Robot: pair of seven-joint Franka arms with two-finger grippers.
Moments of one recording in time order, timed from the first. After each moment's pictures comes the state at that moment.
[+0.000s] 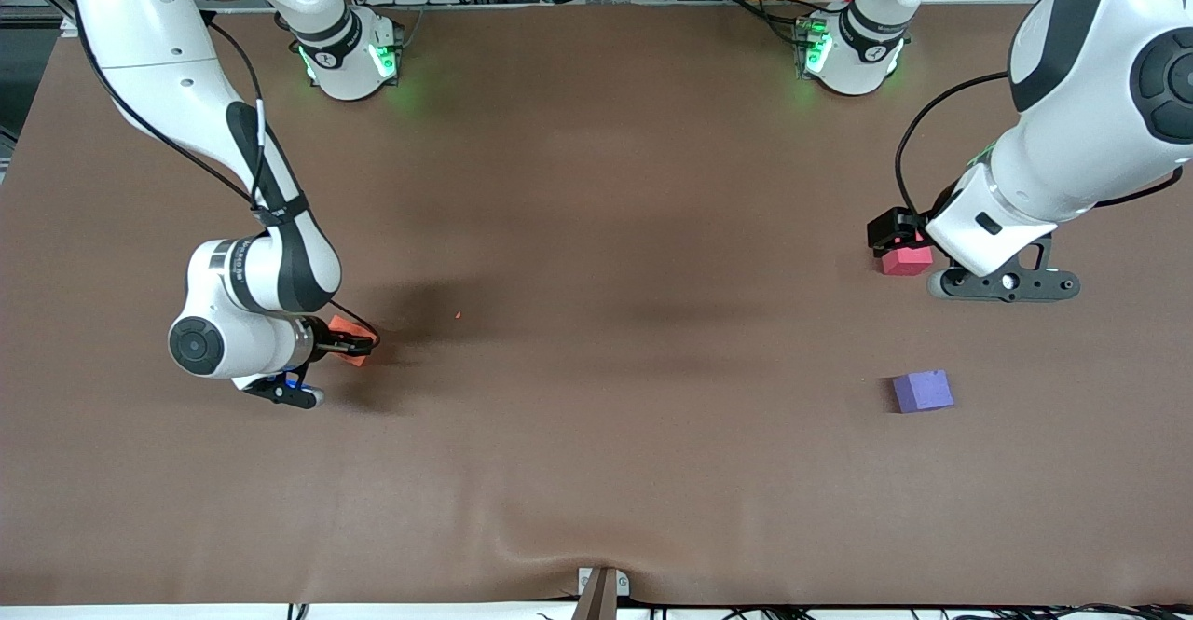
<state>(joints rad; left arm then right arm) -0.05 0.22 -0.25 -1.46 0.03 1.59 -0.24 0.14 0.65 -0.05 -1.70 0.14 2.08 0.26</state>
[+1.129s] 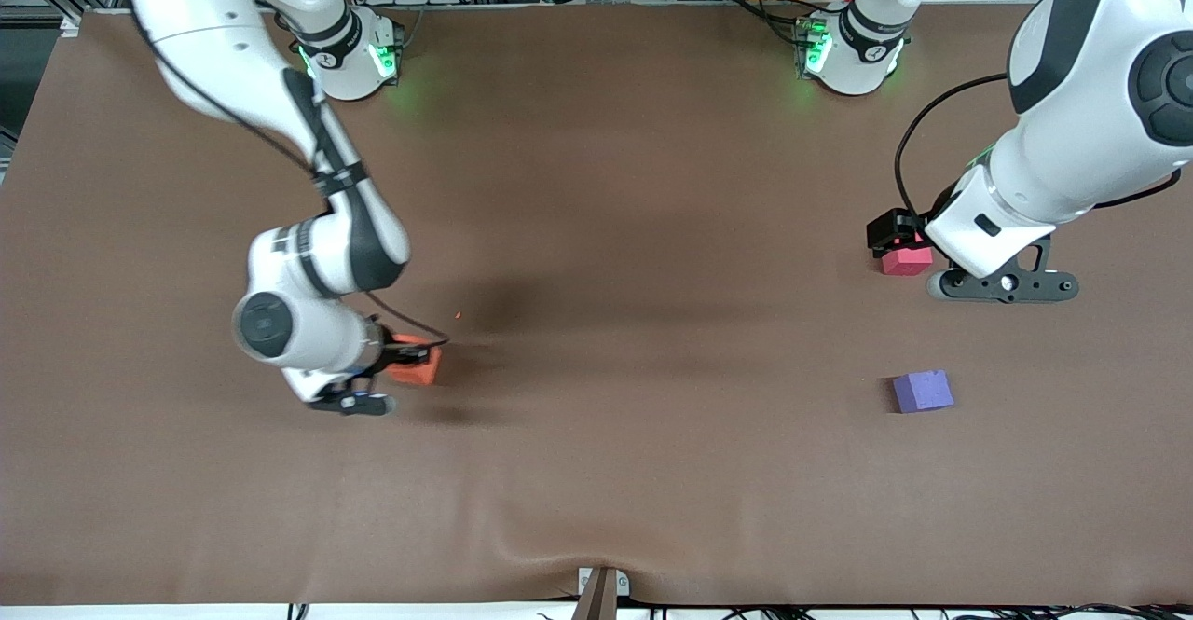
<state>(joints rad) -0.04 0.23 -0.24 -1.46 0.03 1.59 -0.24 0.35 0.64 -0.03 -1.56 0.19 2.12 0.26</state>
